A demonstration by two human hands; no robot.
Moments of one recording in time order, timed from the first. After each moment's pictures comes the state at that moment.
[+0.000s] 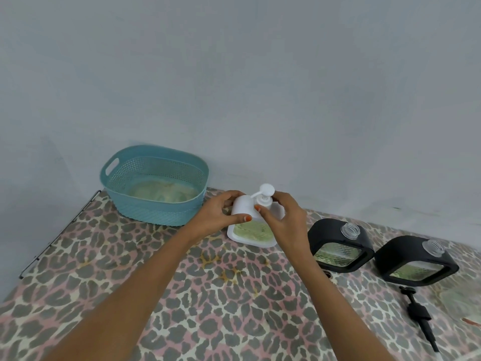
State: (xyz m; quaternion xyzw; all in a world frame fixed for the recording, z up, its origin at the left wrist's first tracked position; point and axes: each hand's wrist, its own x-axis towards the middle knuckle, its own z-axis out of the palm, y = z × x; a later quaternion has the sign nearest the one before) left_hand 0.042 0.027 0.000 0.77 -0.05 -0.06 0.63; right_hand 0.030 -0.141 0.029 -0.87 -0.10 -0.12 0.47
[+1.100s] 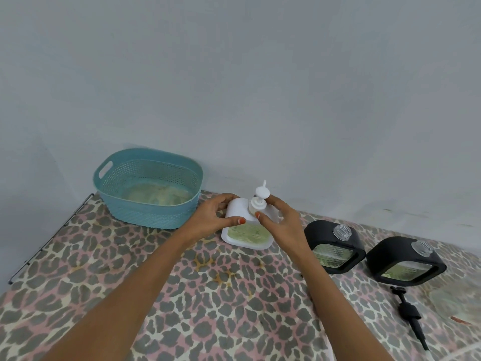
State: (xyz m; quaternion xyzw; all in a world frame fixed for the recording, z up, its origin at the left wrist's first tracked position) left_hand 0.044 0.027 -0.003 0.77 -0.06 -0.05 0.63; right_hand 0.030 -0.153 0.036 -0.84 -0.09 0.01 0.54
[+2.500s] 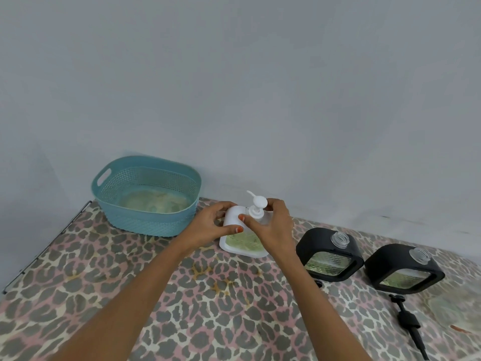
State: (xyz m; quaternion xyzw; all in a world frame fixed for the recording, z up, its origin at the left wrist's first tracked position) left_hand 0.043 0.027 -0.004 0.75 -0.08 -0.06 0.65; right_hand 0.041 -0.133 0.029 -0.87 -0.04 -0.08 0.48
